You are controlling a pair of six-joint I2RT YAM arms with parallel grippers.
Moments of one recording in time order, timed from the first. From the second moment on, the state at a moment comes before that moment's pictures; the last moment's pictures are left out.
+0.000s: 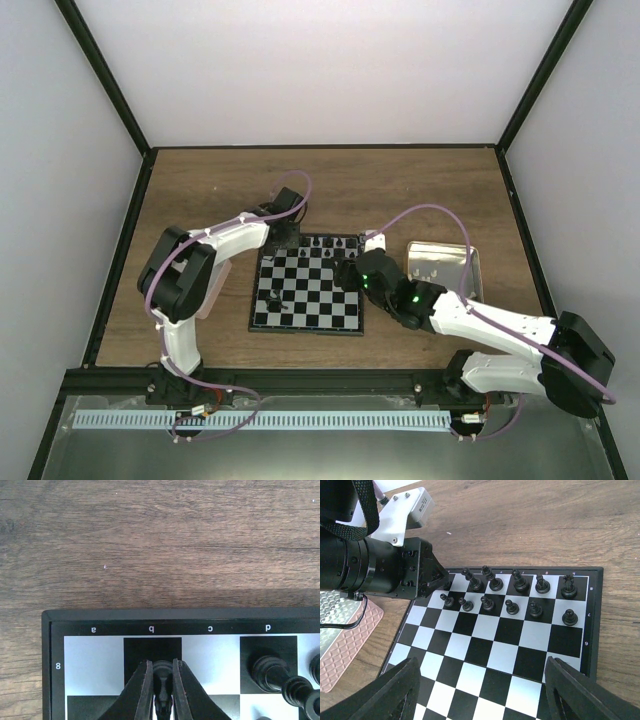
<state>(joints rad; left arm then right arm) -0.56 1.90 1.25 -0.50 -0.22 -0.47 0.94 1.15 0.64 -0.04 0.33 0.70</state>
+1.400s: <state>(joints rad) -0.54 1.03 0.83 -0.41 -0.29 -0.55 1.11 1.58 0.92 -0.15 0.03 0.53</state>
